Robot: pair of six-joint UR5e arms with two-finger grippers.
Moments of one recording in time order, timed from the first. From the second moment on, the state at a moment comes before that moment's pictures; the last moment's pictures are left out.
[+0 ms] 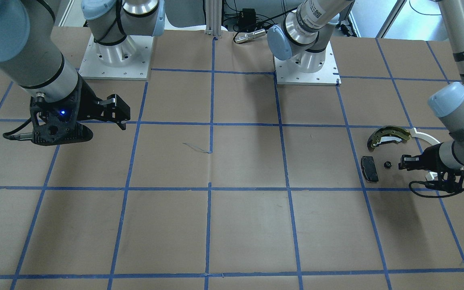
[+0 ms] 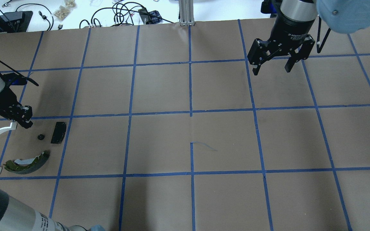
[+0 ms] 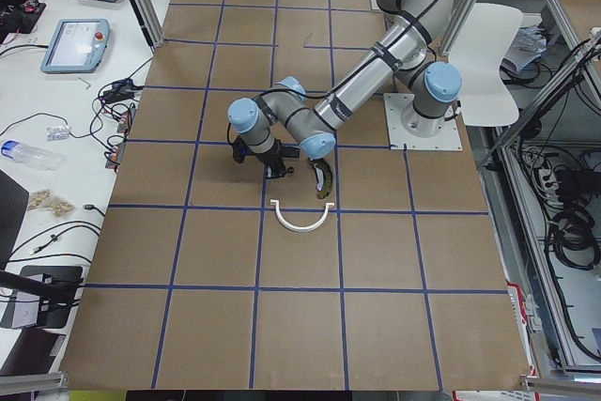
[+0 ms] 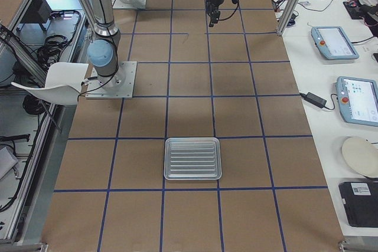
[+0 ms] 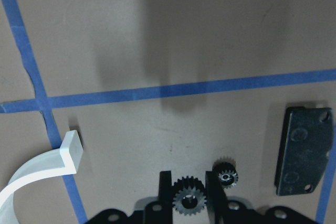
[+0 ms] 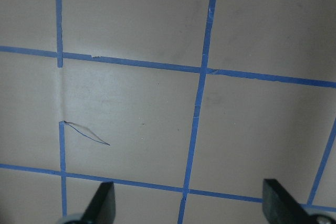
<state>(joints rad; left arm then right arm) -0.96 -2.02 -1.74 -1.19 1.72 0.71 1.56 -1.39 1.45 -1.48 -1.51 -0.13</state>
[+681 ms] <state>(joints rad) -0.96 -2.03 -1.76 -1.18 1.72 0.72 1.56 -1.39 1.45 -1.48 -1.50 -0.13</state>
